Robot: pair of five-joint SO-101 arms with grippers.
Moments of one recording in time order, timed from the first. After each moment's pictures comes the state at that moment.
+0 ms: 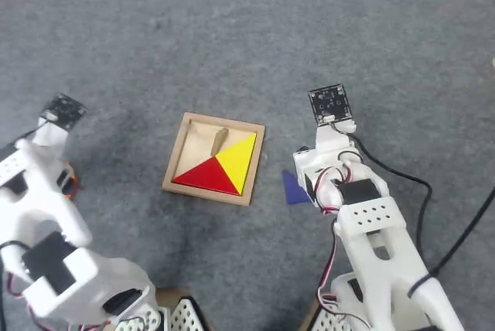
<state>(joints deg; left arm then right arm) -48.4 1.7 32.1 49.5 -59.6 -18.3 -38.7 63.7 33.1 0.1</state>
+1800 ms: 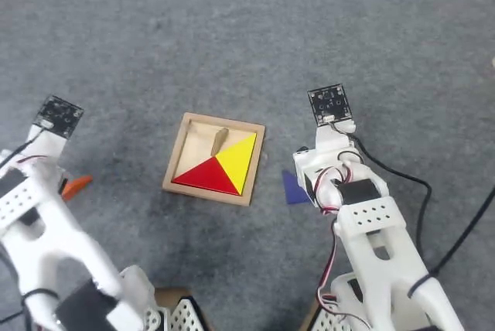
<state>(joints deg) -49.9 -19.8 45.9 46.9 -57.5 -18.3 -38.7 63.7 33.0 0.1</state>
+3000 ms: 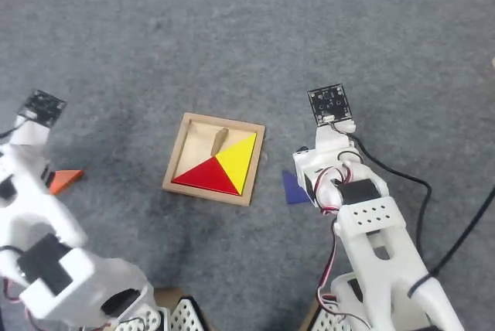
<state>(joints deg) -52.1 2.8 27.4 48.1 -59.1 -18.3 -38.7 63.7 33.0 0.1</state>
